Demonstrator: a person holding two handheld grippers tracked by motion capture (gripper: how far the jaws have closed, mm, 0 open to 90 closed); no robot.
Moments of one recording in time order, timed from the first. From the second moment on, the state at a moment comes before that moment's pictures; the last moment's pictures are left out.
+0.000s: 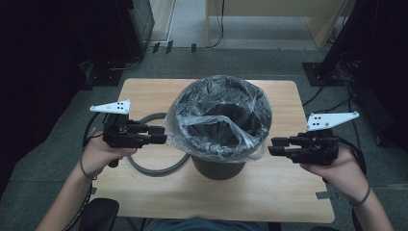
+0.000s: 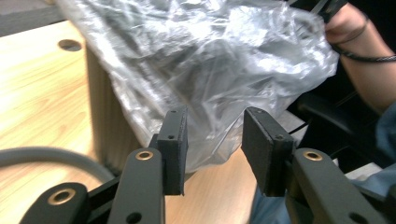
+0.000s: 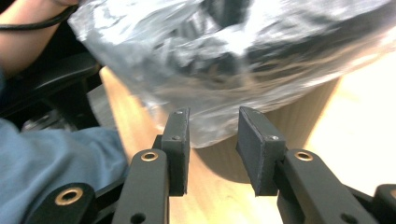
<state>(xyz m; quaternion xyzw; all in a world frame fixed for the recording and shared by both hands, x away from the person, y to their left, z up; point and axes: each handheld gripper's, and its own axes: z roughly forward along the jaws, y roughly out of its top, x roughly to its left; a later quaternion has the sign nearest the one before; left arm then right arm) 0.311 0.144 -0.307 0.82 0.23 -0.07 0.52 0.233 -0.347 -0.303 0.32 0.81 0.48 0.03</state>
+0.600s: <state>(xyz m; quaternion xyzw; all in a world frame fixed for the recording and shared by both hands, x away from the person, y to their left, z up) 0.342 0.127 -0.318 0.82 0.26 -0.06 0.51 0.250 -0.341 -0.293 0.32 0.79 0.51 0.08</state>
